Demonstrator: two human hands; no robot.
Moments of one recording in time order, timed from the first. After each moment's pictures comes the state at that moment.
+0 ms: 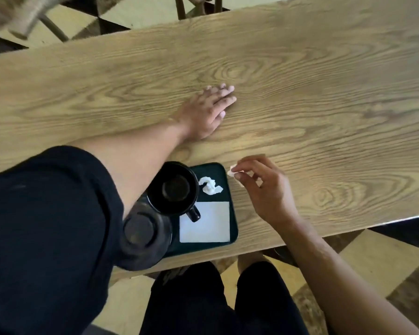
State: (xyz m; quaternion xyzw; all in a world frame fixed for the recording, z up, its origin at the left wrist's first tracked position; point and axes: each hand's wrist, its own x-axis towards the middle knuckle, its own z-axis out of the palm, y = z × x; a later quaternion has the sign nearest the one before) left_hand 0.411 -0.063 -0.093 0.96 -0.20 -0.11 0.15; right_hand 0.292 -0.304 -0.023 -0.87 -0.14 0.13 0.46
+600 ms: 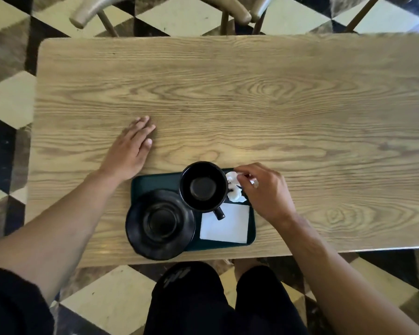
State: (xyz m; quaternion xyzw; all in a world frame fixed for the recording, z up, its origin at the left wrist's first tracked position) left_hand 0.221 0.103 -0.088 0.97 0.12 -0.06 0.21; right_hand 0.297 -0.253 -0.019 -0.90 -0.19 0.18 0.35
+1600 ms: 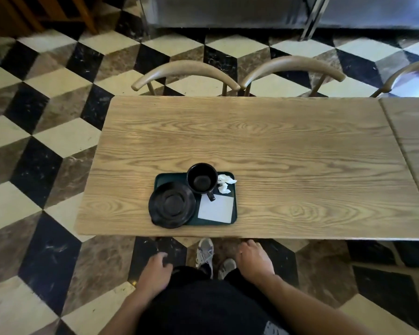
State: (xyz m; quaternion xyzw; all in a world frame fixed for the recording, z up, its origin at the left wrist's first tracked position) left_hand -0.041 -0.129 -0.019 0.77 0.44 -0.28 0.35; right_hand 0.125 -0.362 0.006 -0.88 -0.27 0.39 0.00
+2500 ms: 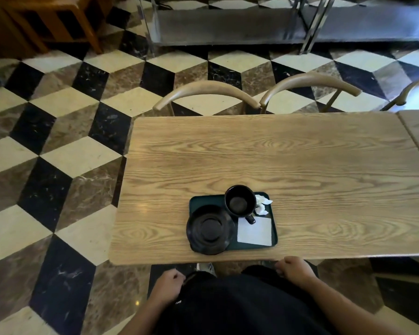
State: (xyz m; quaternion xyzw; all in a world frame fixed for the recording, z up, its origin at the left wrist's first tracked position) left_hand -0.061 -0.003 -0.068 0.71 0.45 -0.29 0.46; right_hand 0.152 -0.334 -0.022 -0.87 0.09 0.44 0.22
